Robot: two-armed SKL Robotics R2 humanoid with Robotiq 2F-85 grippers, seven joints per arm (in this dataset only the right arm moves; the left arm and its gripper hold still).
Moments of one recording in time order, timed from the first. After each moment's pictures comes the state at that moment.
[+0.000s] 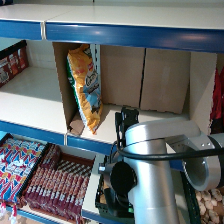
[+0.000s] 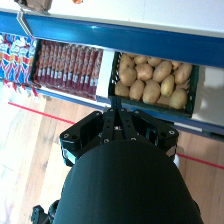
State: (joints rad) right arm -1.49 -0.67 1.19 -2.18 -0.99 1.48 -0.18; left arm 0.08 0.22 -0.35 -0.32 0.27 0.20 -0.01
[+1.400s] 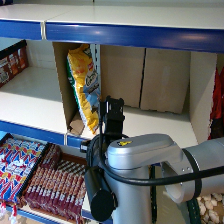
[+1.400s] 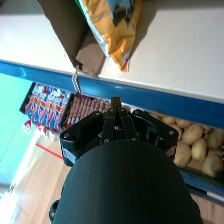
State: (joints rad) right arm -1.45 -0.52 1.20 -2.13 -0.58 1.47 -0.21; left arm 0.08 0.22 -0.35 -0.32 0.27 0.20 -0.01
